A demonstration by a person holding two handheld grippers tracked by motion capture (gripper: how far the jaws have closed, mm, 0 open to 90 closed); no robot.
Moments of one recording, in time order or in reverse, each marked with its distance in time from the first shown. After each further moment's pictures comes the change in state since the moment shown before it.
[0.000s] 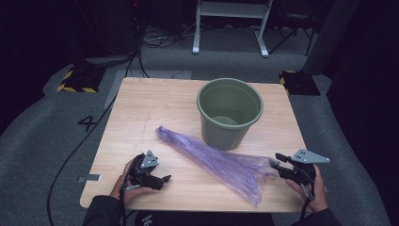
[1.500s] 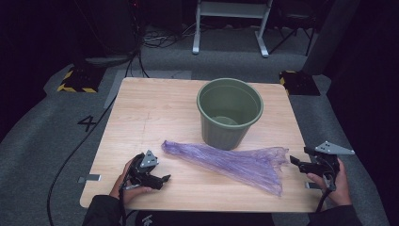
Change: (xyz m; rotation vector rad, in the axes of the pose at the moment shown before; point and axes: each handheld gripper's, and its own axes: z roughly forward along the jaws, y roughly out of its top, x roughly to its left) left arm 0.002 0.000 0.000 -0.002 -0.001 0.000; right arm -0.064 -0.010 -0.033 0.049 -0.134 0.103
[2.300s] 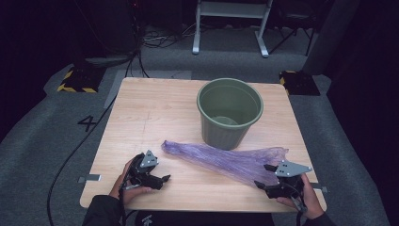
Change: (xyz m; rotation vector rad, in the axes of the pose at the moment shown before) left arm 0.000 0.000 0.000 0.000 -0.001 0.000; right arm 0.121 0.002 0.021 0.049 0.271 -0.284
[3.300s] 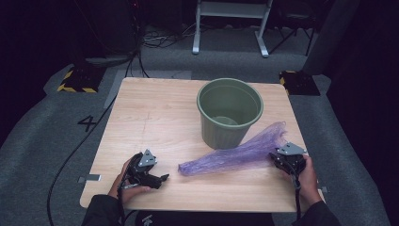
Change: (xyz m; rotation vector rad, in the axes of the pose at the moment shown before) left arm 0.004 -0.002 -0.002 0.001 0.007 -0.008; right arm -0.080 -0.019 0.038 0.118 -0.393 0.045
